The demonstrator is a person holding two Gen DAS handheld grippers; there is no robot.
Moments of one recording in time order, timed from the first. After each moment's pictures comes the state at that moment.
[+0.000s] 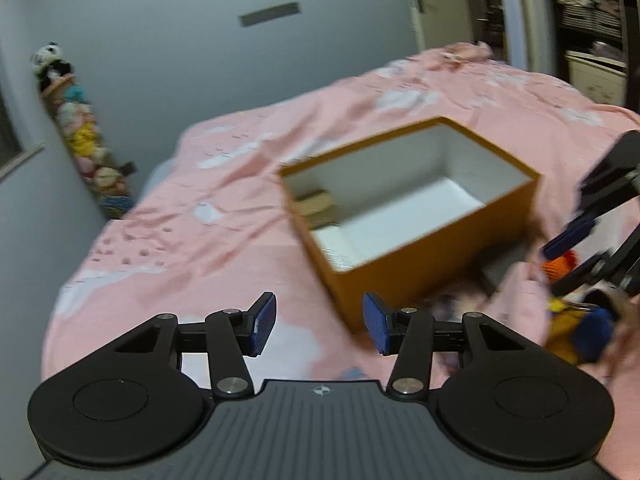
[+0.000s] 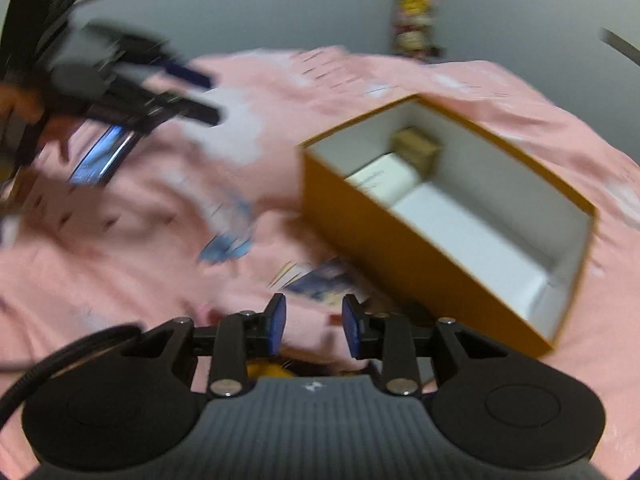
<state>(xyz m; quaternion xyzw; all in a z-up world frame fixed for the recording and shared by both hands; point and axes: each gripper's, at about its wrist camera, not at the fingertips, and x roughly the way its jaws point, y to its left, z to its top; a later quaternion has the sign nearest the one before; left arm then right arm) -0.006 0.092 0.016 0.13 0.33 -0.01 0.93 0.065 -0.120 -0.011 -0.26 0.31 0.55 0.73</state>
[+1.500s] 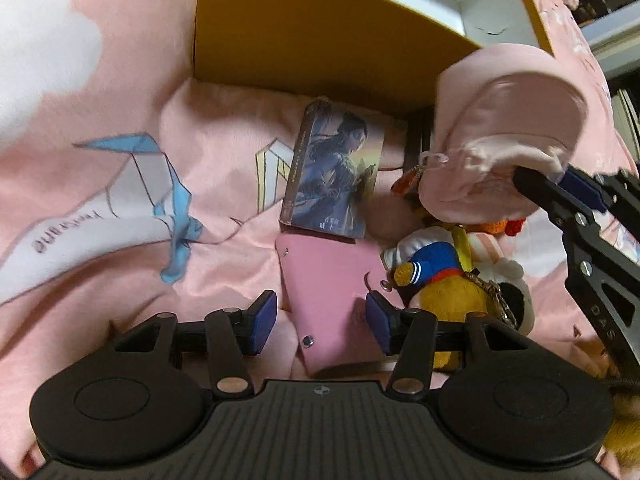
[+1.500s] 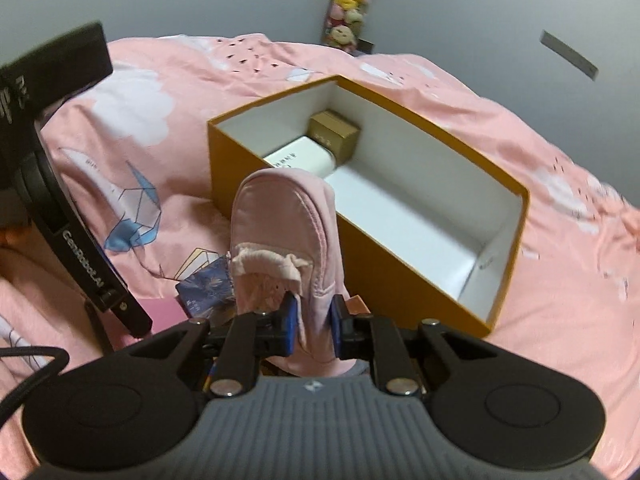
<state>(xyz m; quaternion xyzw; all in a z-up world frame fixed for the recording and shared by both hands) 0.060 0.076 -0.093 -0.22 0.65 -0.03 0.73 0.085 -0.126 -0.032 -0.27 0.29 0.43 0.81</state>
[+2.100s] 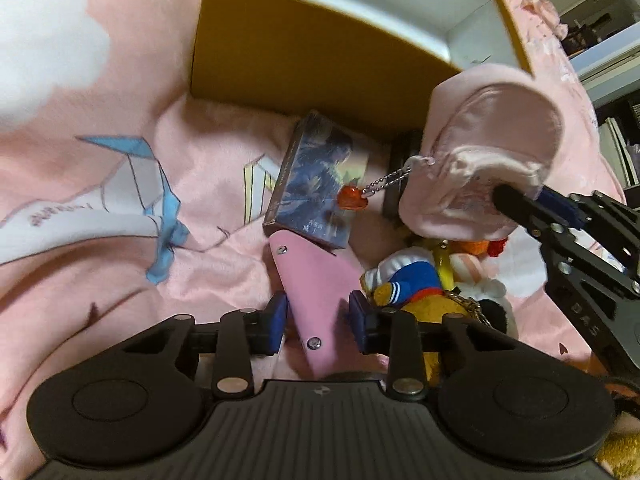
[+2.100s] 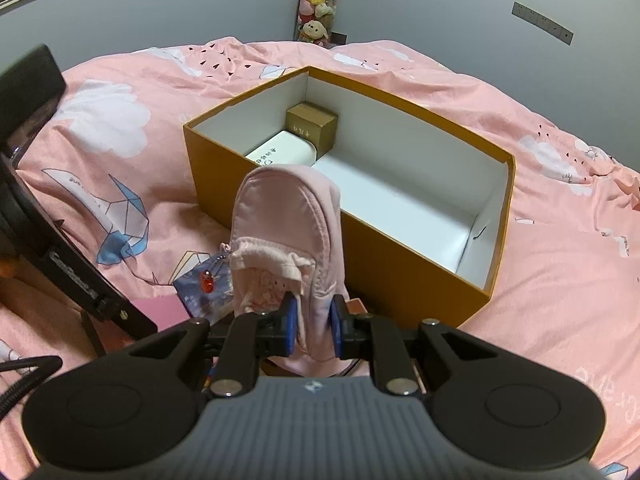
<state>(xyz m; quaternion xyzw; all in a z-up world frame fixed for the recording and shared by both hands) 0.032 0.071 -0.075 -0.23 0.59 -0.03 0.77 0.087 -0.135 -0.035 -0.24 0.31 0.41 0.82</state>
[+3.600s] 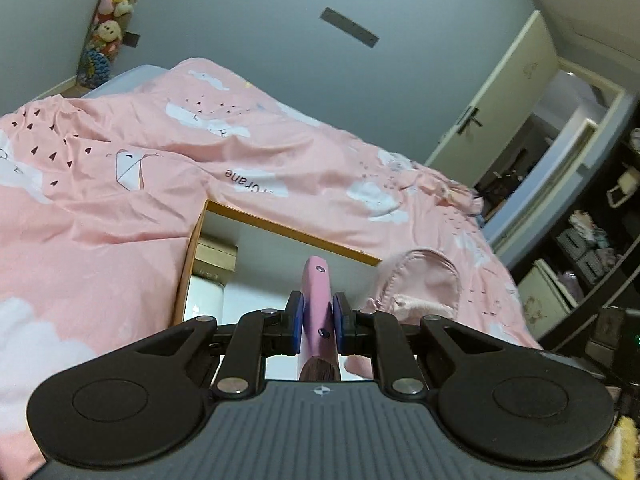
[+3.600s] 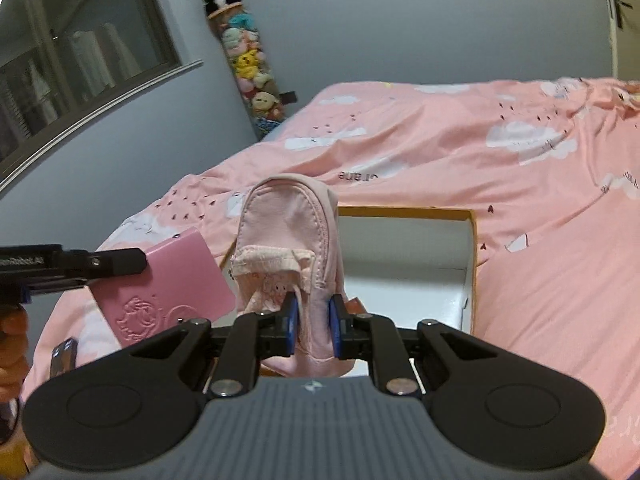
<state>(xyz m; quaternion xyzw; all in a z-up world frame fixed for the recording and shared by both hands) 0.096 0.111 0.055 -0.25 0.30 -0.03 0.92 0.174 -0.143 0.059 0.01 0.35 0.39 0.85</state>
